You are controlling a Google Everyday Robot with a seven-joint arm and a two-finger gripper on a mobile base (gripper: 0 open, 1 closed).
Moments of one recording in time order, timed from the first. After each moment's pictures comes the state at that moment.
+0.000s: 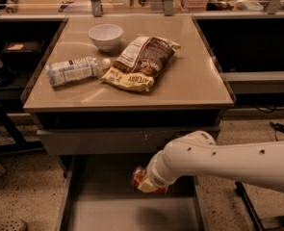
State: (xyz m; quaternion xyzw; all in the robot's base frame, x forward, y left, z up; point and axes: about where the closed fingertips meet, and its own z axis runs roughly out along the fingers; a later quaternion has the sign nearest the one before) arm 0.446 -0.016 0.563 -0.54 0.81 0.12 0.18
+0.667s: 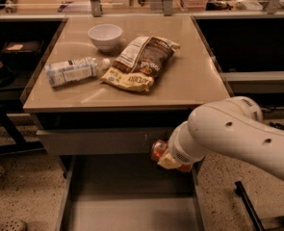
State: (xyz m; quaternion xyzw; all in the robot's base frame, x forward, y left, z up) arm 0.459 -0.079 0.694 -0.52 0.83 0.04 0.21
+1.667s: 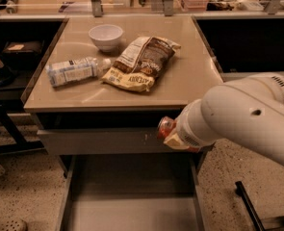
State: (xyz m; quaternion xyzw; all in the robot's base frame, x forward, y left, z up) arm 0.472 -0.094 0.776 -0.51 0.82 -0.01 0.27
